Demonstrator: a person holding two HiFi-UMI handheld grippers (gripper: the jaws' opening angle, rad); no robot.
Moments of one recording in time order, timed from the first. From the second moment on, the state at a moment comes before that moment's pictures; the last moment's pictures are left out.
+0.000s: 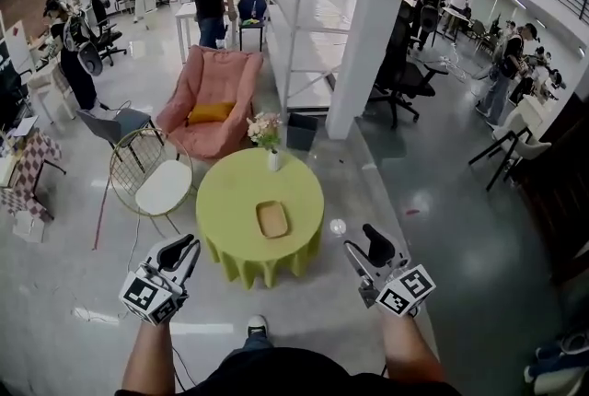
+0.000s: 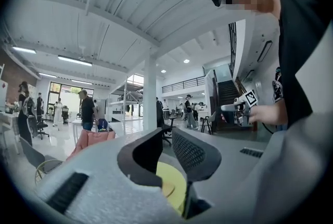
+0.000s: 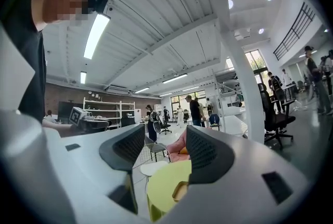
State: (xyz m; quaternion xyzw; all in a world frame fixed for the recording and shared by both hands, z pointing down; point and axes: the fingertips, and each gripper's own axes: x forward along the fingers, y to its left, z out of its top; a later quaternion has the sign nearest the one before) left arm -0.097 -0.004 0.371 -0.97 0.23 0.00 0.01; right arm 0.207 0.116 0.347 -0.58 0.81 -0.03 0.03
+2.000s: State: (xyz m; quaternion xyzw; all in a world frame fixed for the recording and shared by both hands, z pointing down) left arm -0.092 -0.238 0.361 -0.98 0.21 -0.02 -0.01; right arm 0.213 -0.102 0.315 -0.65 0.76 -0.03 0.01
